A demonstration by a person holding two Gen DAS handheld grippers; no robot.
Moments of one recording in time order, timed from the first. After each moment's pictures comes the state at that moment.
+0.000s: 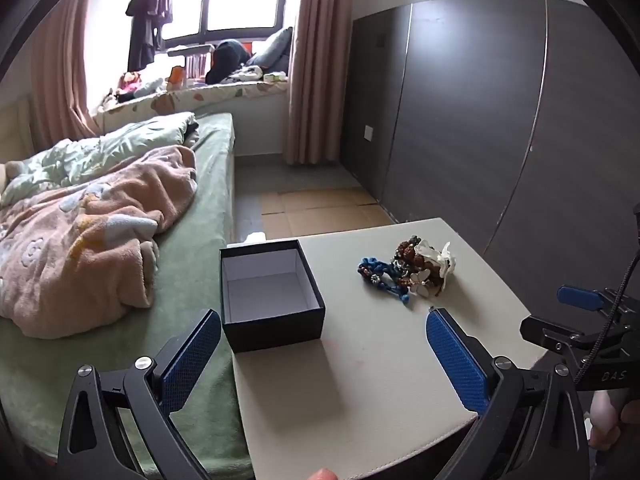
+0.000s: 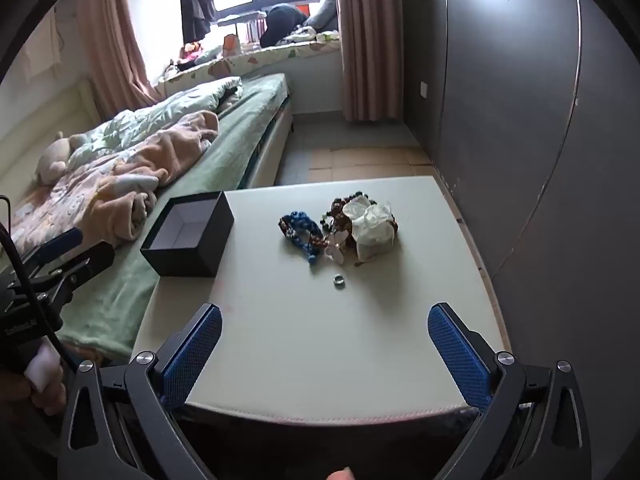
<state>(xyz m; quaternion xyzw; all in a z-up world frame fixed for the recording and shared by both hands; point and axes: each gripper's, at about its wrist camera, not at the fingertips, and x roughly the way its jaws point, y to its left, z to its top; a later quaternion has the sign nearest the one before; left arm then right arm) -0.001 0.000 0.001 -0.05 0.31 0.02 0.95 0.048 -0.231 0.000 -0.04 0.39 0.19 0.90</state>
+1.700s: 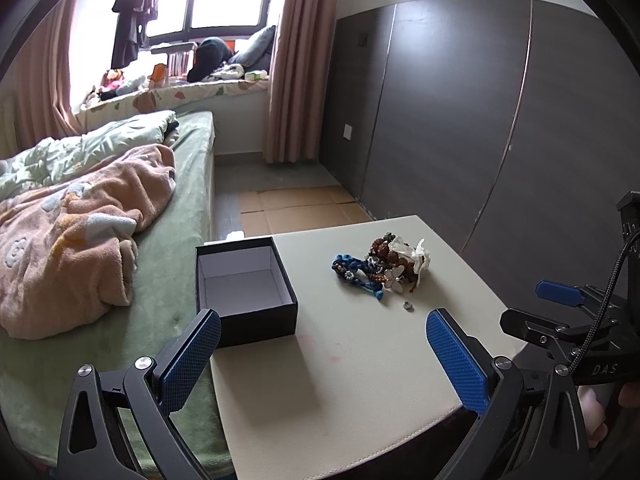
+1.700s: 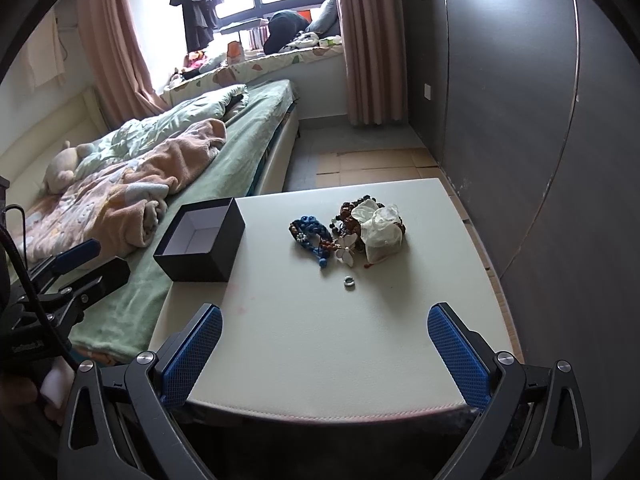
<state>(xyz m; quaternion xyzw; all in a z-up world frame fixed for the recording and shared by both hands) -0.005 -0.007 0.001 -0.06 0.31 -0.02 0.95 0.043 -0.236 0.008 -0.02 0.39 0.21 0.90</state>
